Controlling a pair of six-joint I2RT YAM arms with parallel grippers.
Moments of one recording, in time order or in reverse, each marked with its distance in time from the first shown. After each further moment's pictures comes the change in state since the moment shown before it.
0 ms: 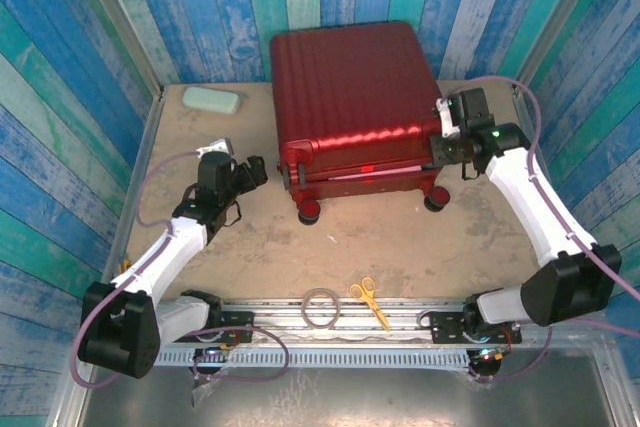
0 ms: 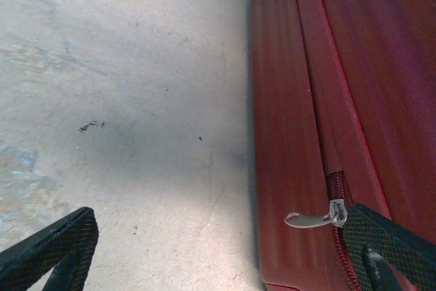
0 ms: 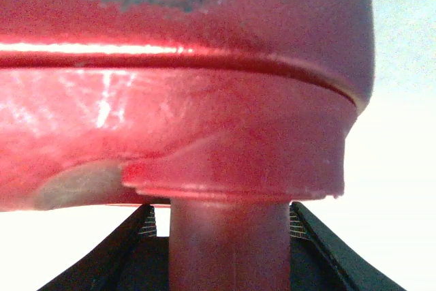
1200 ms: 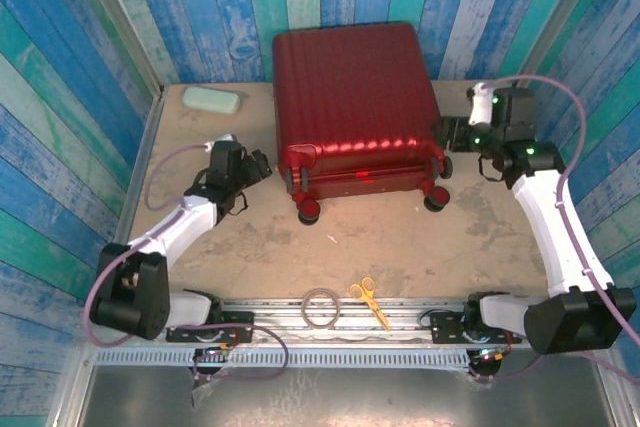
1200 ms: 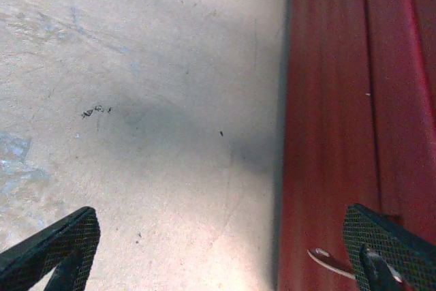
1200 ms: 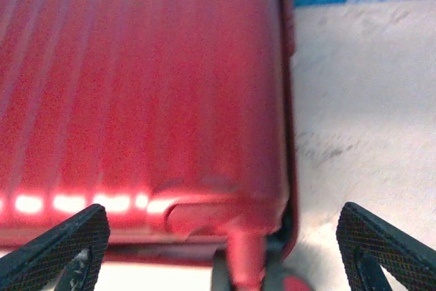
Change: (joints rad) left arm 0.000 0.180 0.095 -0.035 -0.045 -0.063; right arm -0.154 -0.149 -0.101 0.224 -0.317 0.126
